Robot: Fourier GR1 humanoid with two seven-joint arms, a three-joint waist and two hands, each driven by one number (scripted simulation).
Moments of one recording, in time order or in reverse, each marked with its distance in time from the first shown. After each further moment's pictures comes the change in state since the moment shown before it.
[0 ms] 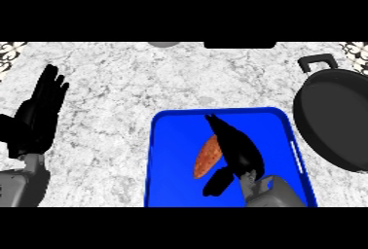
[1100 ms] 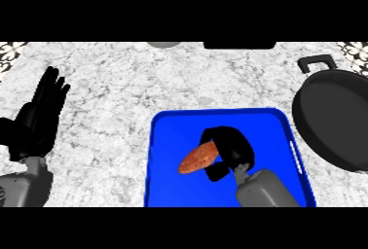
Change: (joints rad) left arm 0.014 -0.078 0.059 -0.033 -0.080 -0.057 0.027; right arm -0.008 0.064 -0.063 0.218 0.200 0.020 -0.271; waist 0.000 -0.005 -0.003
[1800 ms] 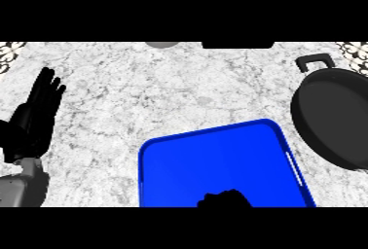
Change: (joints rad) left arm 0.009 -0.002 0.028 -0.008 -0.007 -0.023 0.003; right arm 0.367 -0.143 0.360 -0.523 0.168 0.102 0.056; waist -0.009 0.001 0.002
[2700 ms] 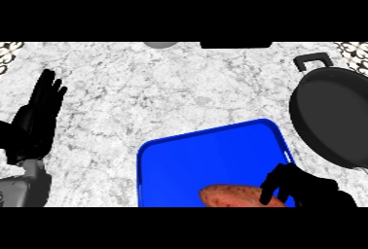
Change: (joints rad) left arm 0.008 -0.020 0.003 -0.005 -0.012 0.006 -0.001; right arm 0.008 0.007 -0.240 -0.448 0.198 -0.247 0.115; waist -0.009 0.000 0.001
